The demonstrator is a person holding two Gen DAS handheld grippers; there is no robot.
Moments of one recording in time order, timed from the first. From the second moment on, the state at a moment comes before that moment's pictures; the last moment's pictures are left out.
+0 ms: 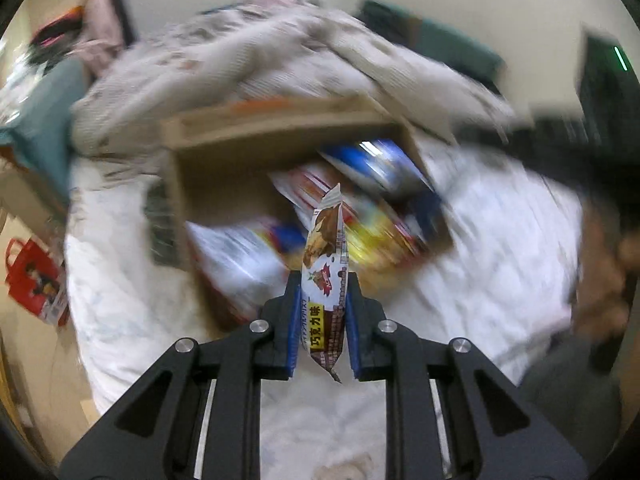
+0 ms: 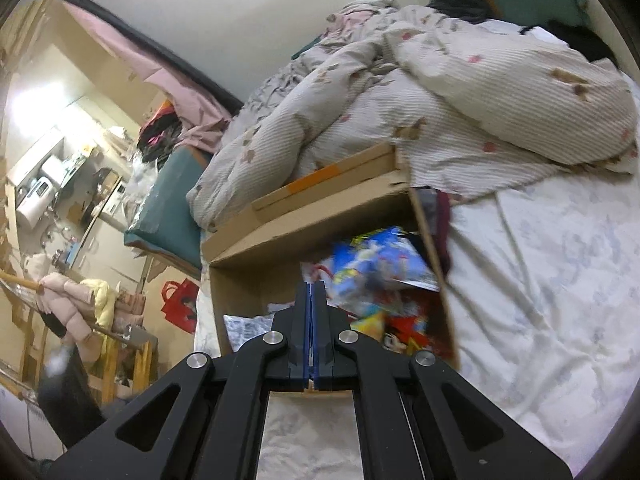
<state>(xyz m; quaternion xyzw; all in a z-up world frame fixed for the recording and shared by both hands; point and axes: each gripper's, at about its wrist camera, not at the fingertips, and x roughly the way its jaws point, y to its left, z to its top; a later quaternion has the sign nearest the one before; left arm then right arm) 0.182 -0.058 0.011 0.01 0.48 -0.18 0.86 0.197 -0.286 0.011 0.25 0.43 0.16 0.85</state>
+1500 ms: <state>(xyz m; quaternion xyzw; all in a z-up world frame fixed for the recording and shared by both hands) 0.109 0.013 0.024 -0.06 0.42 -0.03 0.91 0.108 -0.263 0.018 0.17 0.40 0.10 0.89</state>
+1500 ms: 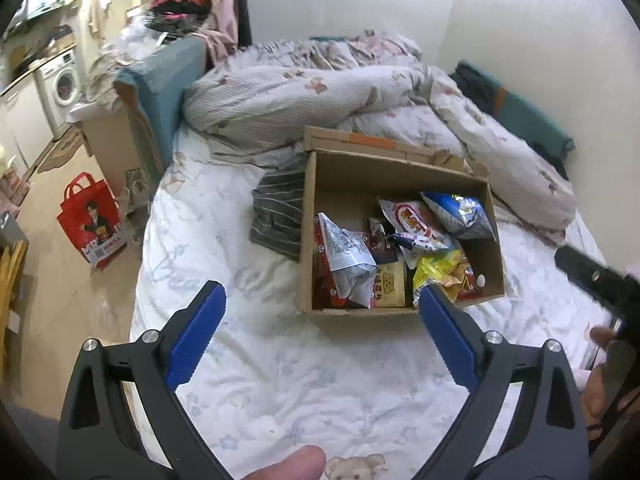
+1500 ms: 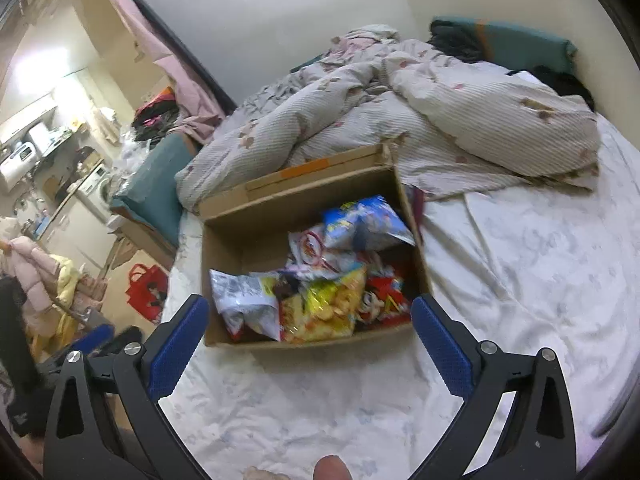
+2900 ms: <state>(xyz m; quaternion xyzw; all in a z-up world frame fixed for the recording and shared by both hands) 0.093 0.012 -0.007 -0.03 0.42 -0.01 0.91 0.083 -0.236 -0.027 0.06 0.41 0.04 0.91</state>
